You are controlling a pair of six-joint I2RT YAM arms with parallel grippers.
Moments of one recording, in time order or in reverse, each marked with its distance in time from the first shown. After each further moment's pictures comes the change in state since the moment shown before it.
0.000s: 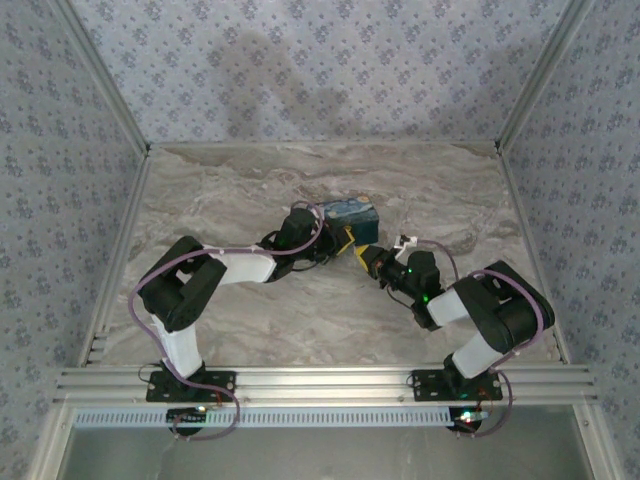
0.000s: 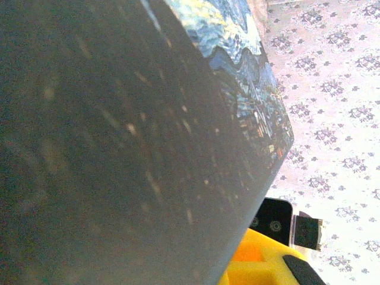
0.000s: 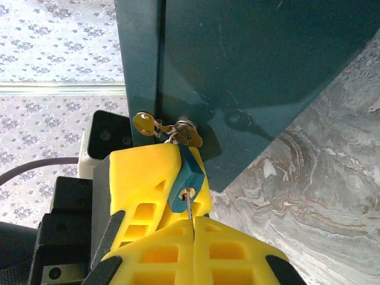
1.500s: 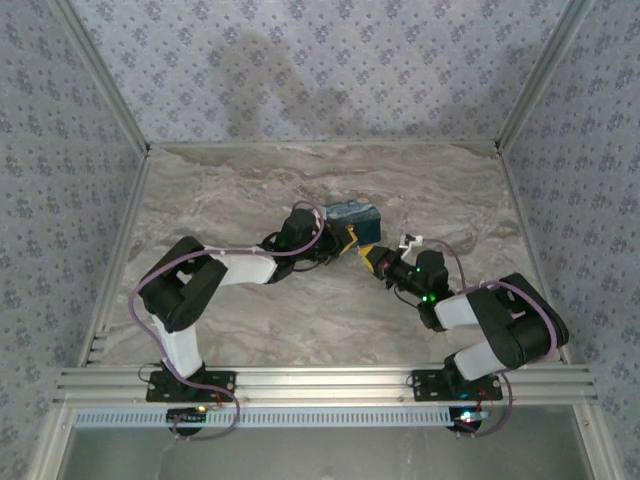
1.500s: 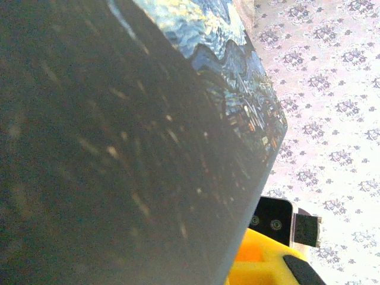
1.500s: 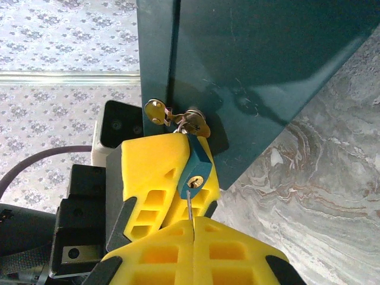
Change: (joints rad) left arm -0.009 0.000 -0.005 0.040 0.011 -0.018; right arm -0.055 -0.105 -0.024 -0.078 -0.097 -0.025
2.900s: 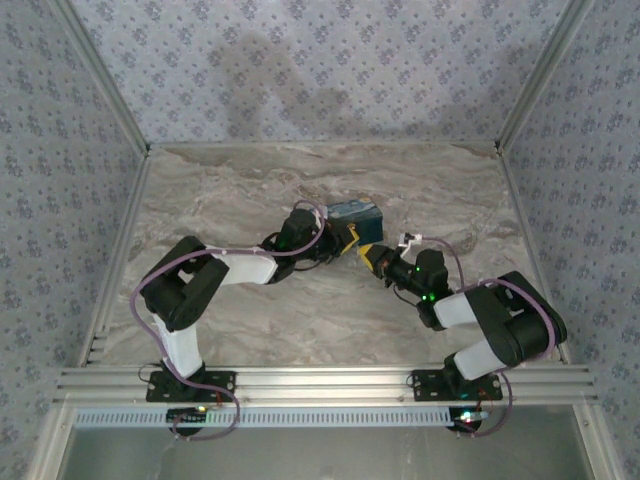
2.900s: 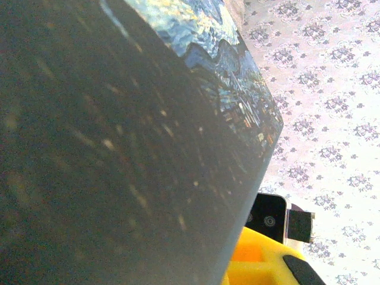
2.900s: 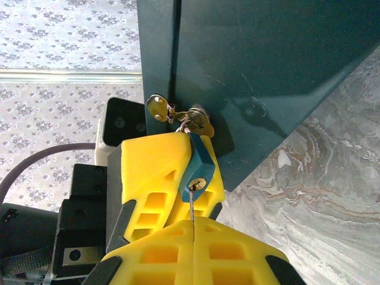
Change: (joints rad) left arm 0.000 0.010 -0.001 0.044 0.015 -0.012; right arm 0.000 0.015 0.008 0.026 -0.006 0.005
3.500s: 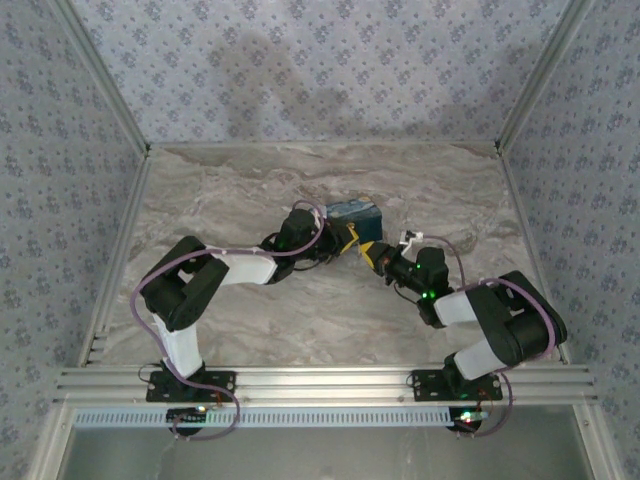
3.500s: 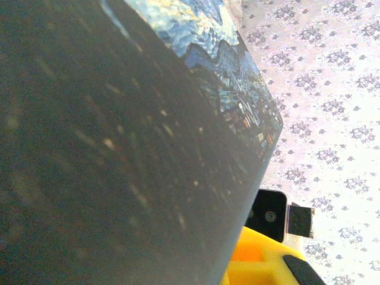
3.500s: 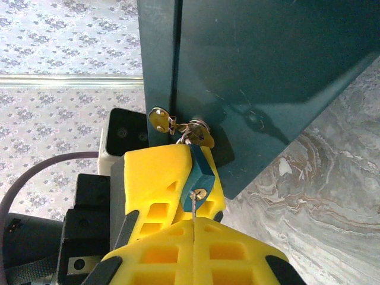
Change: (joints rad) left arm 0.002 0.000 -0.006 0.019 -0.005 -0.011; right arm -0.017 0.002 0.021 -0.016 -0.004 0.000
